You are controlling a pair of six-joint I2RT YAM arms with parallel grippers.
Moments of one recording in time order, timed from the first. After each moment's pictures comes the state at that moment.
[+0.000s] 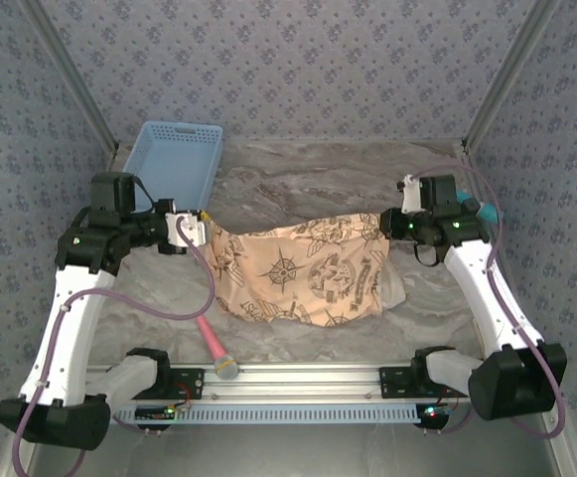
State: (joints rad) left arm -0.15 1.00 1.24 -0.95 0.68 1.36; right arm 0.13 1.16 1.02 -0.72 -0.29 0.19
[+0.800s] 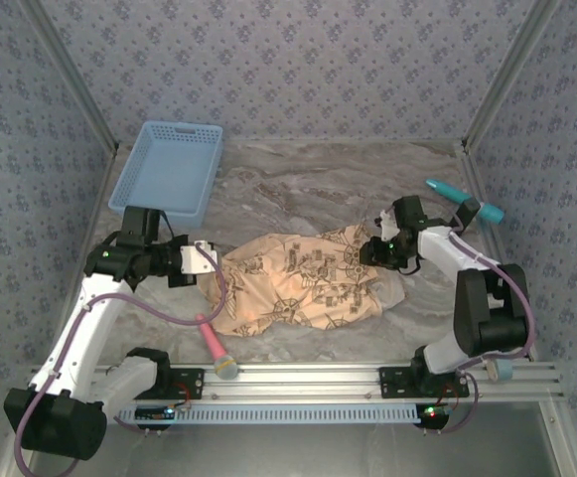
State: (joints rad) left arm -0.19 0.97 0.93 -0.94 0.59 1.28; right arm 0.13 1.52 0.89 -0.63 -0.41 0.18
